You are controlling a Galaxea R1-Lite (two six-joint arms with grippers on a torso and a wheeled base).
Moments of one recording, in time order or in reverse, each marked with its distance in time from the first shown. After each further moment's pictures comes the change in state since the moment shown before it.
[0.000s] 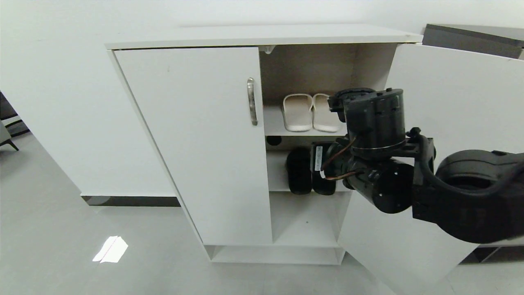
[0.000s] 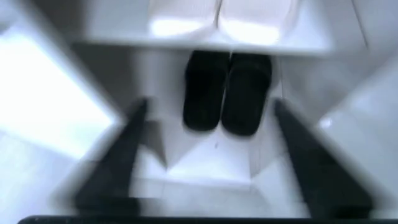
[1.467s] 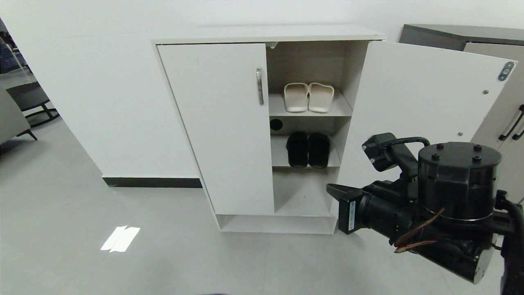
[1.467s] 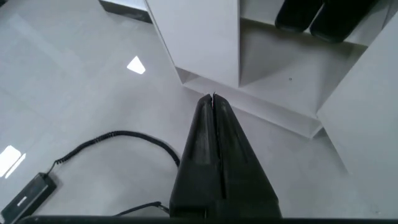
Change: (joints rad) left arm 0.000 0.000 0.000 0.002 0.000 0.001; right arm -0.012 -0.198 0.485 -0.306 0.379 -0.032
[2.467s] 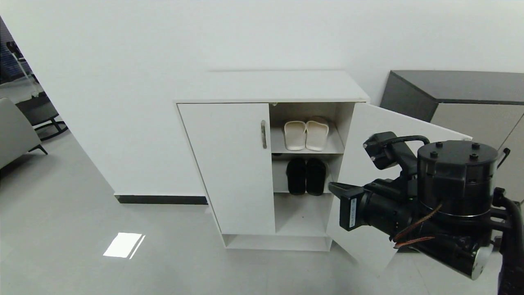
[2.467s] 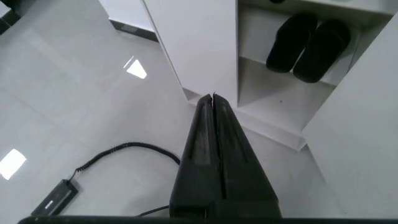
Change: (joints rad) left arm 0.000 0.000 0.000 -0.002 0.000 0.000; right arm -0.006 -0.001 -0.001 0.000 0.000 0.001
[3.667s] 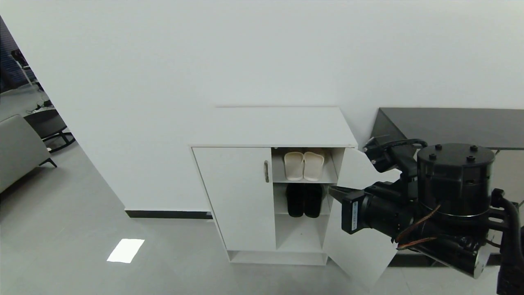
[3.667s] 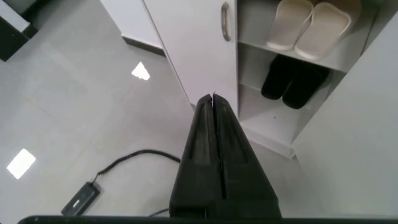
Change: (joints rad) left arm 0.000 0.000 0.000 0.000 0.000 -0.001; right arm -0.026 0.004 0.017 0.001 0.059 0.001
